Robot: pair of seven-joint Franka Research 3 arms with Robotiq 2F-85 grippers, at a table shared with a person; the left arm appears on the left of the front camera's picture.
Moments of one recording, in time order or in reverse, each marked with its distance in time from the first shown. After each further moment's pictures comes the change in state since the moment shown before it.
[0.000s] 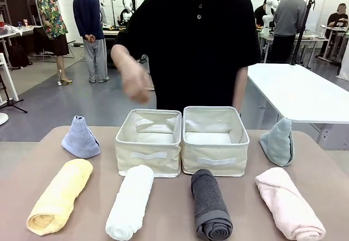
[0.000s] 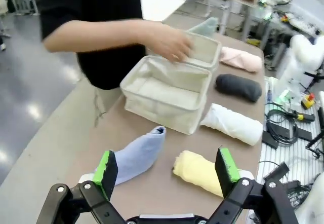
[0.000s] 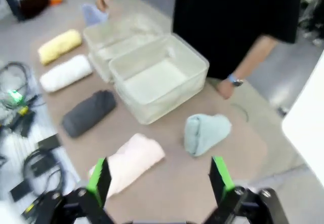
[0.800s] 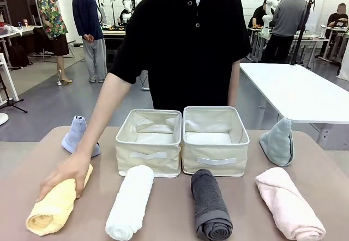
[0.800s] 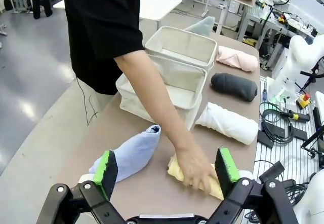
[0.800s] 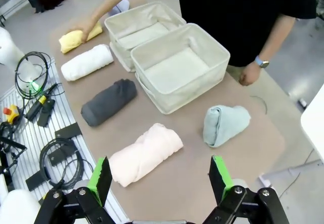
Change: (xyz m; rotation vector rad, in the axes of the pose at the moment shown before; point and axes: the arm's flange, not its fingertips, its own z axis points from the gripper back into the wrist) left arm -0.006 0.005 -0.002 -0.053 0.003 0.017; right arm 0.005 0.002 0.007 0.074 0.047 -0.020
